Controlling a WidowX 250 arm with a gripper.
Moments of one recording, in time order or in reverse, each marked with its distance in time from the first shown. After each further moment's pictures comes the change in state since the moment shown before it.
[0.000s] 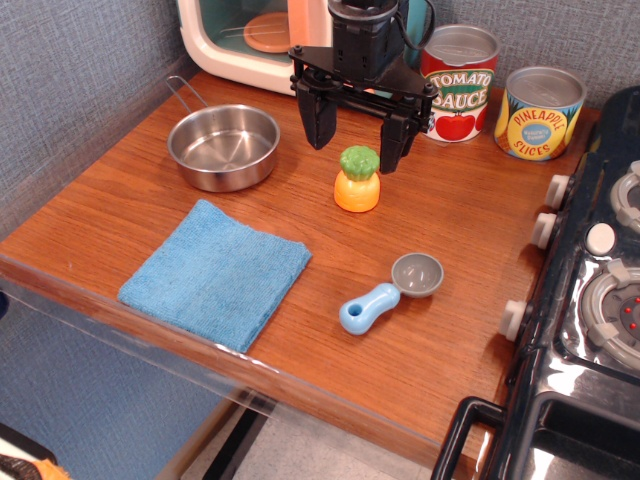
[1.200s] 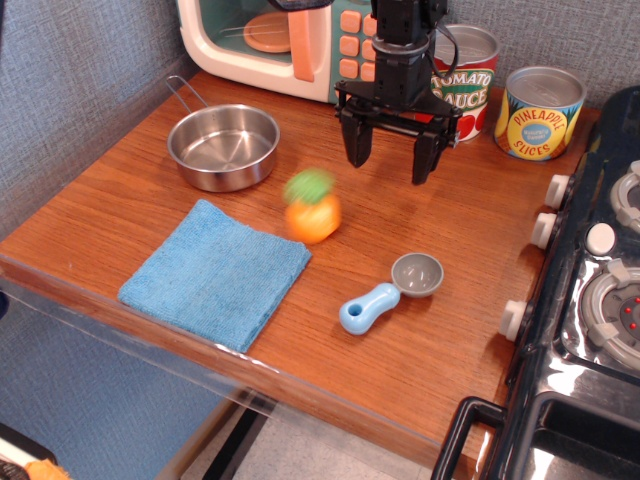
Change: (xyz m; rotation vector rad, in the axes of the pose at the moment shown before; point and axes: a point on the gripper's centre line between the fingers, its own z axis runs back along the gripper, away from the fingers) arm 0.053 -0.005 -0.064 -0.064 0.093 0.011
